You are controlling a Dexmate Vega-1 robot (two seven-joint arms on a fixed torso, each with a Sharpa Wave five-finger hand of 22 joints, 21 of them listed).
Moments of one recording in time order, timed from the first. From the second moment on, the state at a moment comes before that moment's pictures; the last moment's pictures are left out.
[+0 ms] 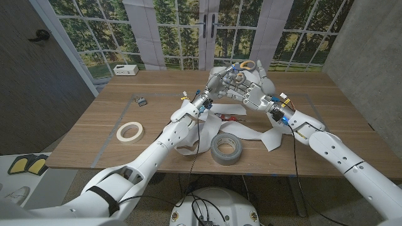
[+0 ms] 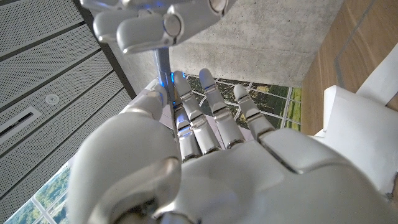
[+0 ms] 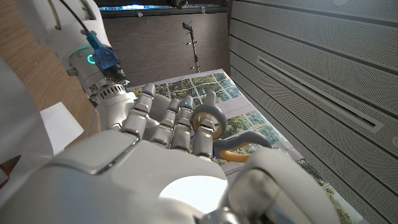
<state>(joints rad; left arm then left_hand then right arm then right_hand) 0.66 0.14 0.51 -1.18 -0.95 -0.18 -0.62 0.88 0.12 0.56 -0.09 0.20 0.68 -0.11 0.41 0.35 0.82 -0.20 0.50 0.59 0.75 -0.08 0.33 0.30 0.24 0.07 0.52 0.20 -1.04 -0.69 -0.27 -1.79 1.25 -0.04 0.68 0.21 0.13 -0.15 0.17 0.26 0.52 -0.04 0.30 0.26 0.41 -0.01 0.23 0.26 0.21 0.03 0.30 0.32 0.32 0.21 0.21 0.19</state>
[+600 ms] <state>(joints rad) 0.66 0.13 0.51 -1.17 -0.94 -0.20 -0.65 0.88 0.12 0.56 -0.09 0.21 0.68 -0.12 0.41 0.34 0.82 -0.20 0.48 0.60 0.74 -0.07 0.32 0.30 0.24 0.07 0.52 0.20 -1.04 -0.68 -0.27 -1.78 1.25 -0.05 0.72 0.18 0.14 -0.12 0.17 0.27 0.56 -0.05 0.29 0.24 0.42 -0.03 0.23 0.26 0.18 0.02 0.29 0.33 0.29 0.22 0.20 0.19</state>
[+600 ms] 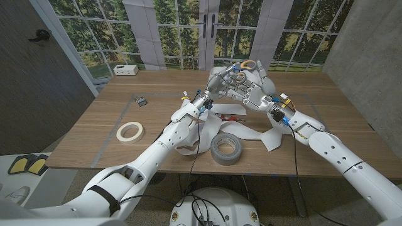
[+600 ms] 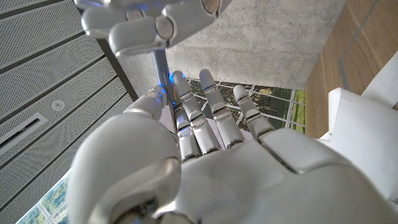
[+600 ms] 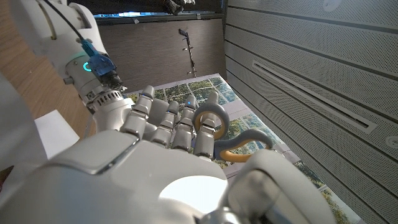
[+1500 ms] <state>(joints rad) 0.65 0.13 0.51 -1.16 -0.94 -0.22 -0.66 0.88 0.12 0.56 -0.08 0.22 0.68 -0.12 0.40 0.34 0.82 -0.21 0.47 0.60 0.74 -0.07 0.32 0.30 0.24 0.07 0.52 0.20 -1.06 -0.67 -0.25 -1.80 1.29 -0.07 0.67 0.35 0.18 0.27 0.06 0.26 0.59 -0.05 0.26 0.20 0.44 -0.02 0.23 0.26 0.16 0.00 0.29 0.32 0.29 0.19 0.22 0.19</state>
